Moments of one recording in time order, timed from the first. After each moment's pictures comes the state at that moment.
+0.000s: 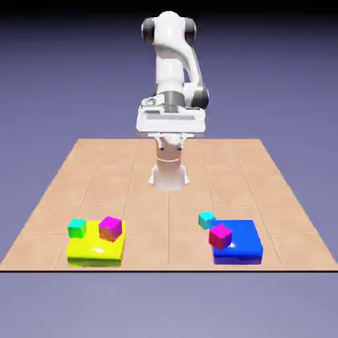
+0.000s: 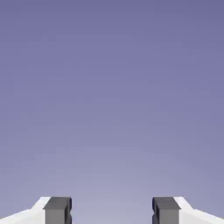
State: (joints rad) arm 0.06 -0.57 -0.04 -2.80 -0.02 3.02 0.69
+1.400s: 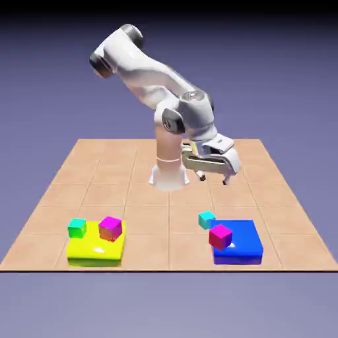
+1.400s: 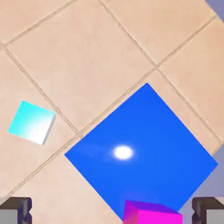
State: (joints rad) arm 1.58 -0.72 -1.33 -2.58 -0.62 2.28 -1.07
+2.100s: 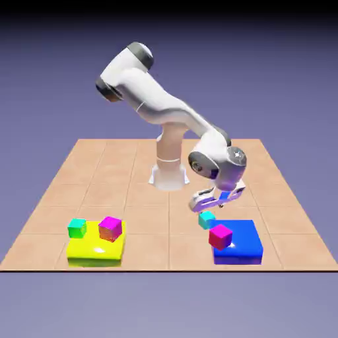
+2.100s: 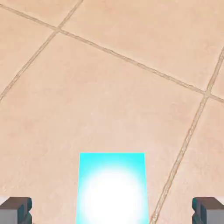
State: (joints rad) arm 2.24 -0.82 -1.95 -2.49 -0.95 2.05 -1.72
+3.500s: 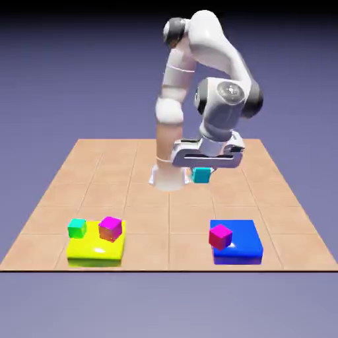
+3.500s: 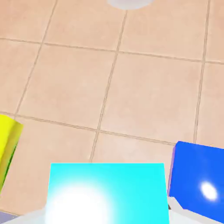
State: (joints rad) arm 1.58 0.35 -1.43 -2.00 0.19 1.71 -2.52
